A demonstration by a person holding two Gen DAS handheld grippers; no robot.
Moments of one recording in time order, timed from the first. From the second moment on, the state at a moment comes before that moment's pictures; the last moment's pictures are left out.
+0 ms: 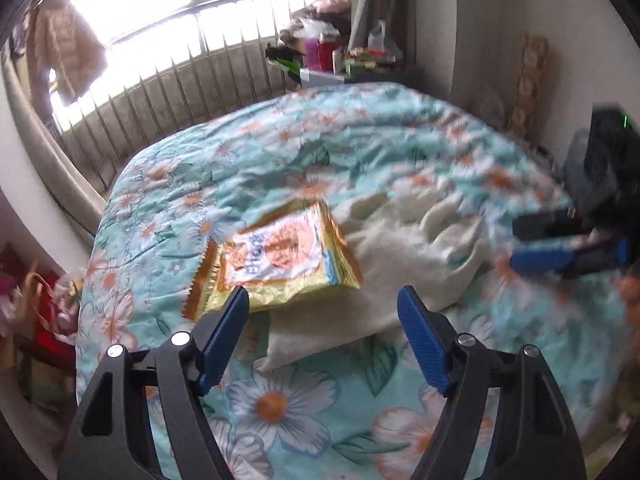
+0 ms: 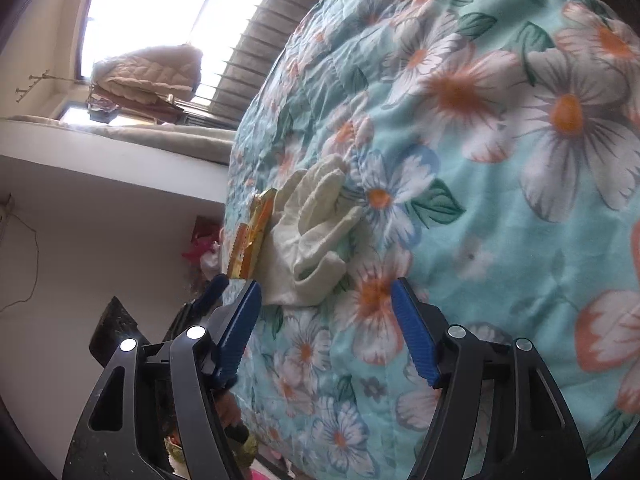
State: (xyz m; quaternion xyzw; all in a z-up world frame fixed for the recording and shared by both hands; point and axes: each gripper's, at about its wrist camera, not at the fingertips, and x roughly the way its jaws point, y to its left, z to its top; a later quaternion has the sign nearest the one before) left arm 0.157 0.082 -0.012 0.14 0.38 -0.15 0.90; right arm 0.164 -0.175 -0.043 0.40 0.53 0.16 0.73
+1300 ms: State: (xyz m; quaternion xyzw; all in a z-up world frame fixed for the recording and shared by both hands) left arm 0.106 0.033 0.013 0.03 0.40 -0.27 0.88; right arm 0.047 -0.295 0.001 0.38 0.48 0.06 0.78
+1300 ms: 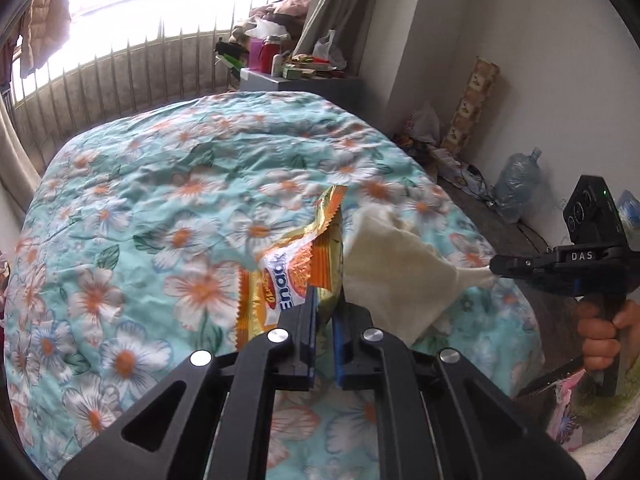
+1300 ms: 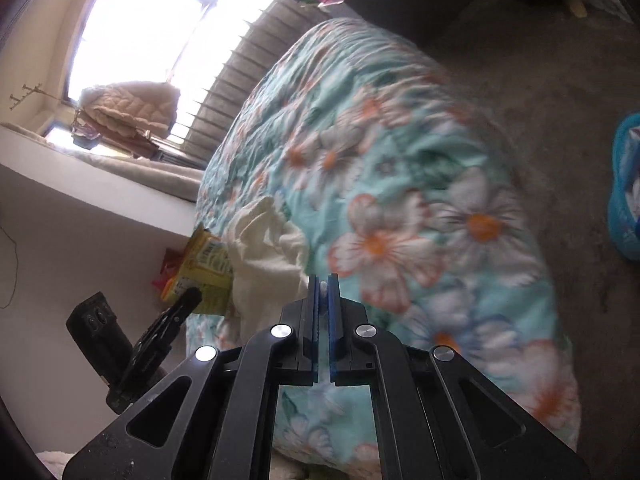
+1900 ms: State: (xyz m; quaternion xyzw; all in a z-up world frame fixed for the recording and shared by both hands) left arm 0.114 0.013 -0.005 0.05 0.40 -0.26 0.88; right arm 0.030 -0.252 -0.001 0.36 0.48 0.12 0.79
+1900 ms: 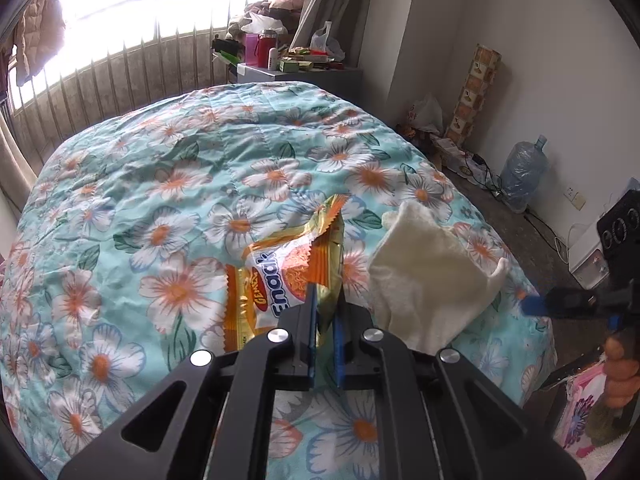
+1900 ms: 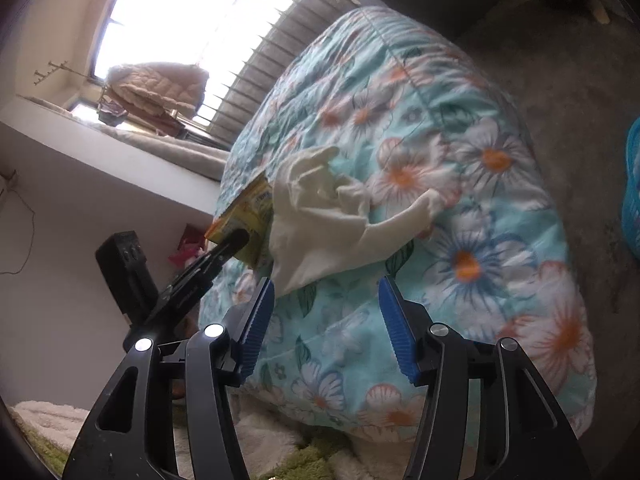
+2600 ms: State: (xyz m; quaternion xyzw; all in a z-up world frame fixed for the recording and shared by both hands) left arm 0.118 -0.001 -0.022 0.05 0.42 -0.27 0.87; right arm 0.085 -0.248 -0.028 0.43 0.46 0.13 0.77
